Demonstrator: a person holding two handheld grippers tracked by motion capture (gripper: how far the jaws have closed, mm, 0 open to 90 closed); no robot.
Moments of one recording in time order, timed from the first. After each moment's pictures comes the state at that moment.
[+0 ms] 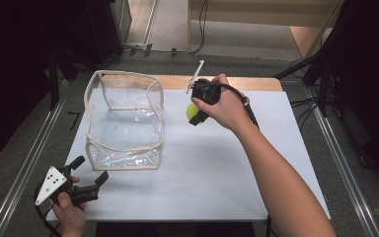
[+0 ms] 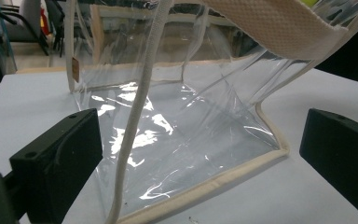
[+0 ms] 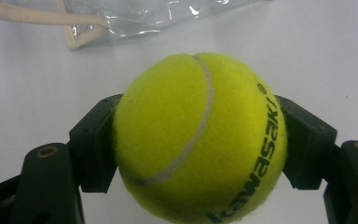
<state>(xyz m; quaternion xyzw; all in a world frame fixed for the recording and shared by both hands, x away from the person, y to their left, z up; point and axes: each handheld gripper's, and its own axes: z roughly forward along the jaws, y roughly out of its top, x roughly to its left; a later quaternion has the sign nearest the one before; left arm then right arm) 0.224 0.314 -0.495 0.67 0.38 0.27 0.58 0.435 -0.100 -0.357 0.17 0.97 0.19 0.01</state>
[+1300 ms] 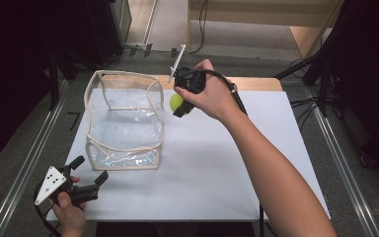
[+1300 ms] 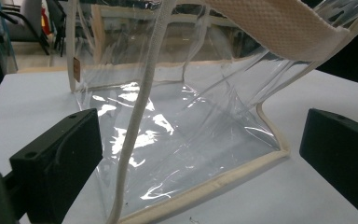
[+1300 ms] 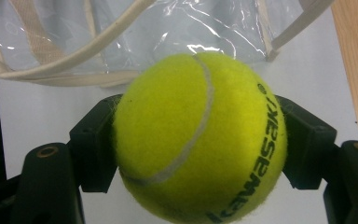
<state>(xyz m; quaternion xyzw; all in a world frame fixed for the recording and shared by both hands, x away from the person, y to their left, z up) 0.225 0.314 -0.495 0.67 0.38 0.27 0.58 0.430 -0.060 -0.307 0.13 0.97 0.20 0.02</state>
